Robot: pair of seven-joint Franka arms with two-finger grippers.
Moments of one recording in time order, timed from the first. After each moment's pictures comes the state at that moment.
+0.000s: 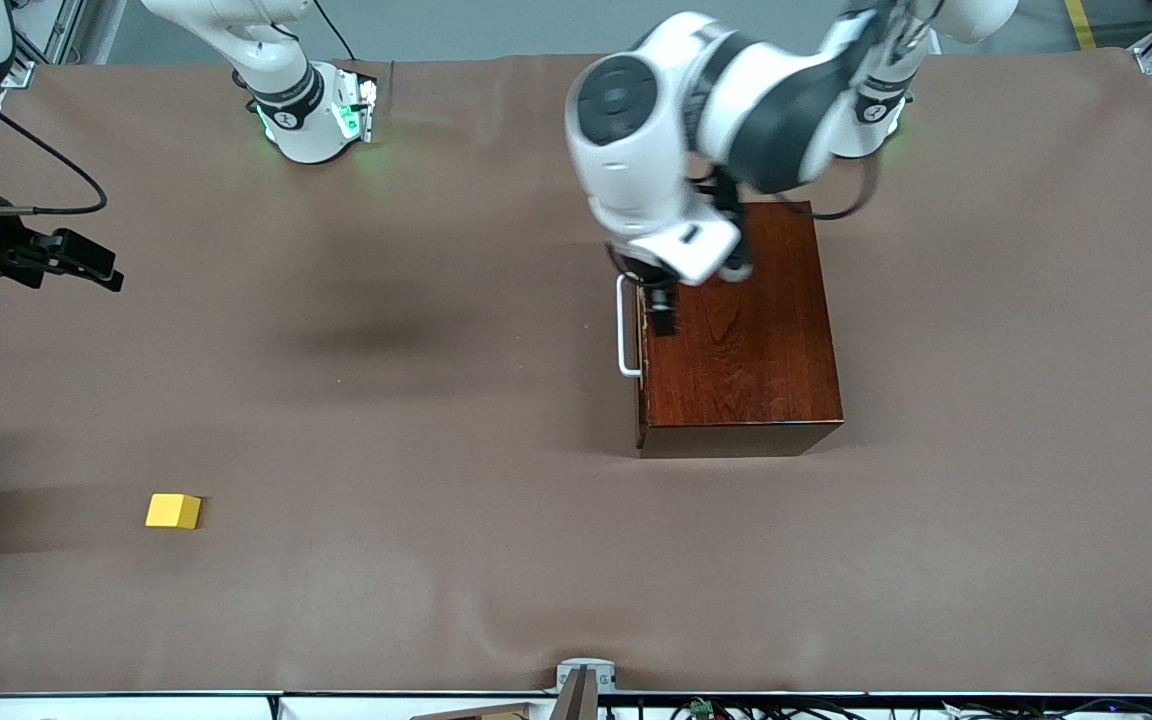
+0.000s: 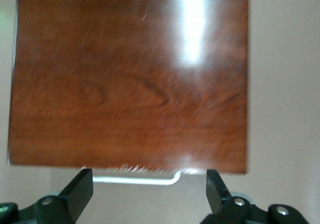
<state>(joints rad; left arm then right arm) -0.78 0.45 0.12 -1.24 0.08 1.57 -2.28 -0.04 -0.04 -0.01 -1.72 0.02 1.63 0.01</state>
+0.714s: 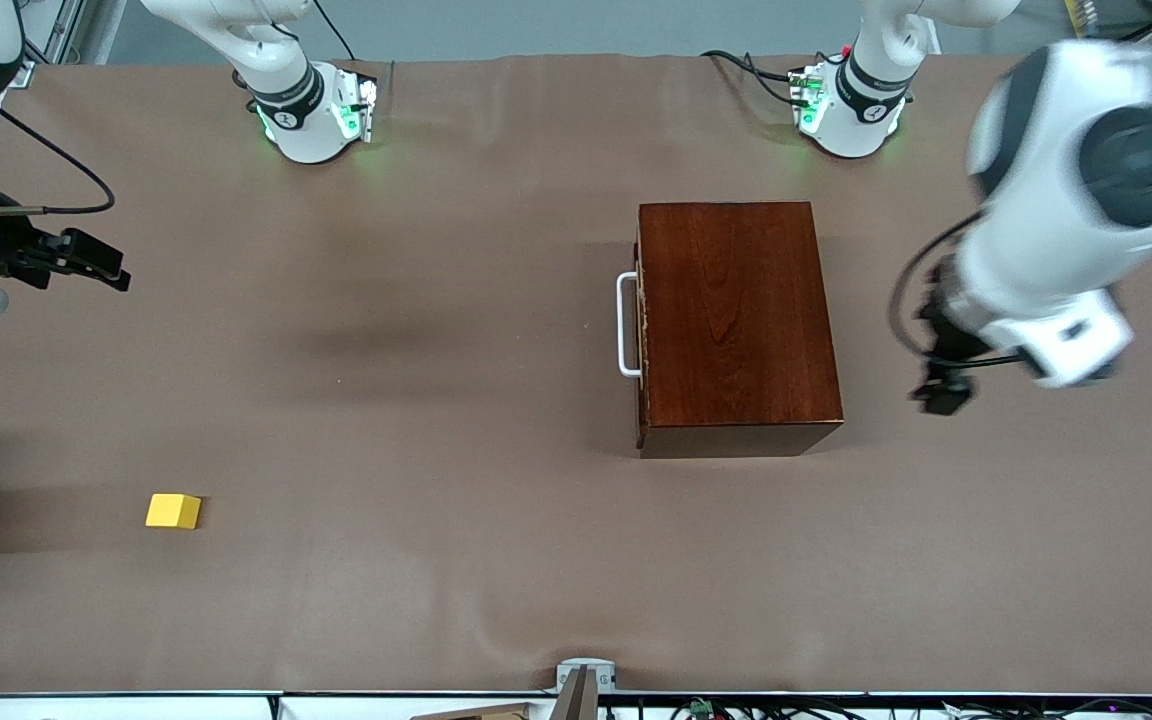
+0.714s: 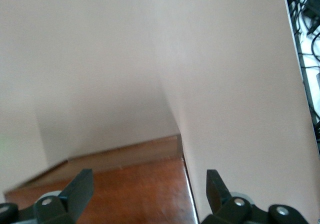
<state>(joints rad) -0.35 0.28 0.12 -1.33 0.08 1.57 -1.54 -0.03 -0.04 -0.01 -1.72 0.02 1.63 0.01</state>
